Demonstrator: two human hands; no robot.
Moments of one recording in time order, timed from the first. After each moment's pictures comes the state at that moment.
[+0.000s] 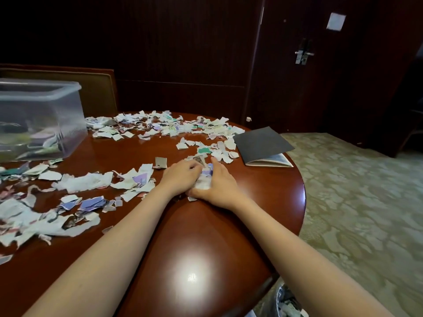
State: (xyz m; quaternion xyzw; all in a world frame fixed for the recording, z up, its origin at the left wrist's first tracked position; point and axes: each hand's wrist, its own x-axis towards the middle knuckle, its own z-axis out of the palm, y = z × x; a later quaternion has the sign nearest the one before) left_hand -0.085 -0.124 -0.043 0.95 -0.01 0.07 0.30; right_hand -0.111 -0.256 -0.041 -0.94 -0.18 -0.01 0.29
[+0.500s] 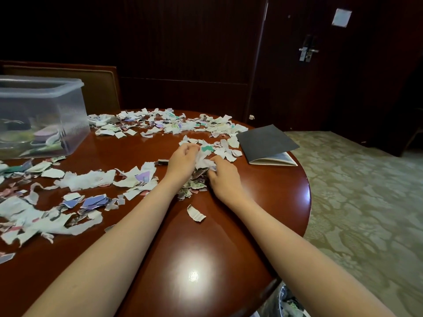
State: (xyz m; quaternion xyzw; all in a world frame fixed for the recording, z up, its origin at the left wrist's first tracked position) left_hand -0.086 -0.133 -0.029 0.81 0.06 0.18 0.56; right_hand -0.092 -0.244 -0.044 -0.94 -0.14 -0.11 0.31
